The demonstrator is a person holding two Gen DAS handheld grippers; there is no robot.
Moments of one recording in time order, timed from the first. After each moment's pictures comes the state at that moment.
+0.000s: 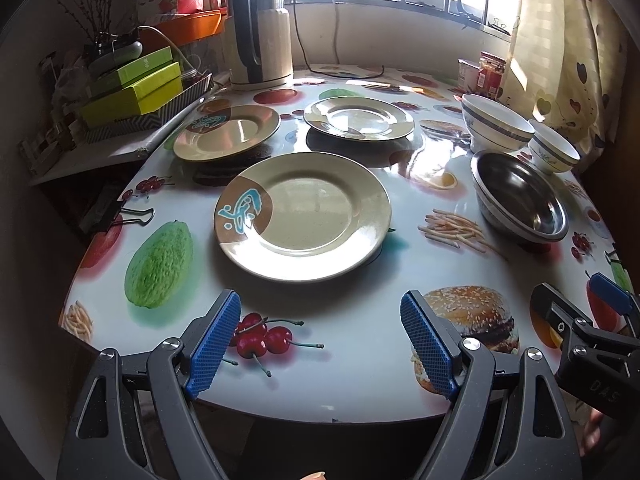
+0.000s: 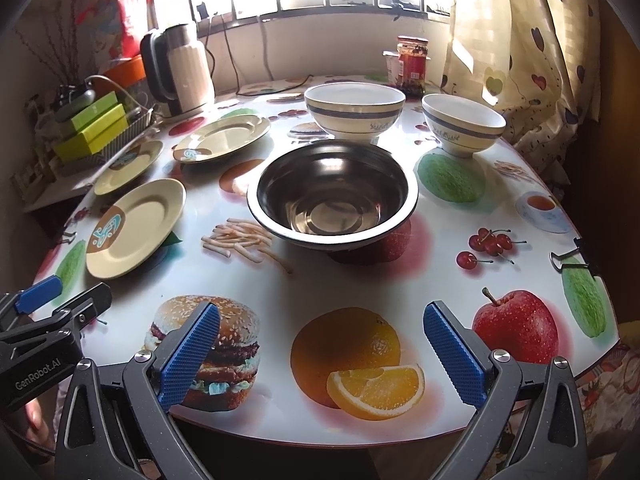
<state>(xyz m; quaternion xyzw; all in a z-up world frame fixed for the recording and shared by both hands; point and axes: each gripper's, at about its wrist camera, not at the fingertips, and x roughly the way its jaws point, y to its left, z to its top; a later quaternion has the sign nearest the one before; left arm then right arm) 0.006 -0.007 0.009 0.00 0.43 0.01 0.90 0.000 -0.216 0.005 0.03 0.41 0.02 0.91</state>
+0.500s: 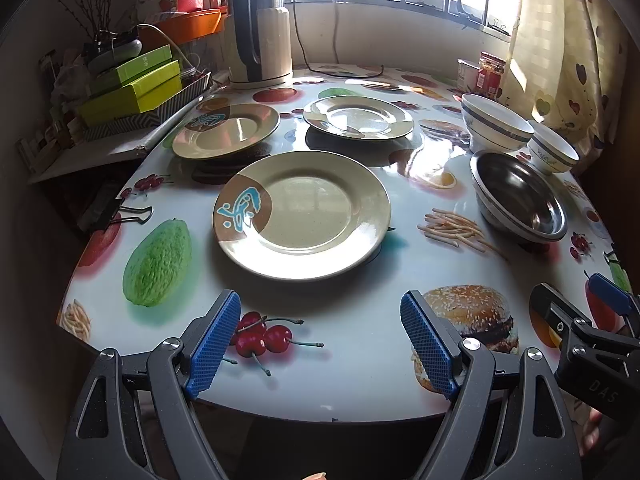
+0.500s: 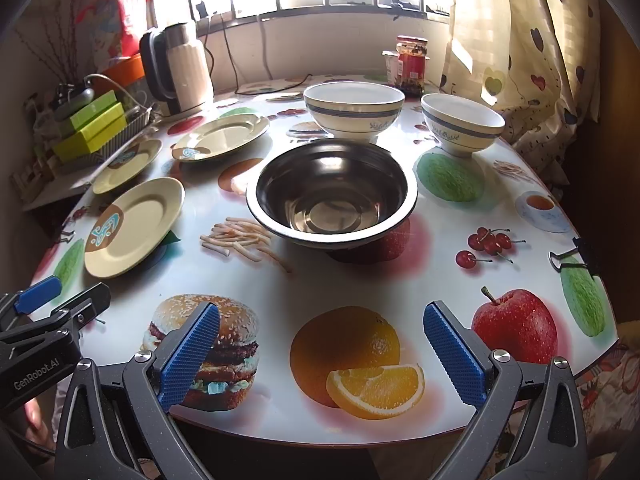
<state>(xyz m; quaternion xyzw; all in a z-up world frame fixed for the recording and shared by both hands) 0.006 -0.007 0.008 0.00 0.43 0.01 0.90 0.000 -0.216 0.005 0.03 0.41 0.02 0.91</state>
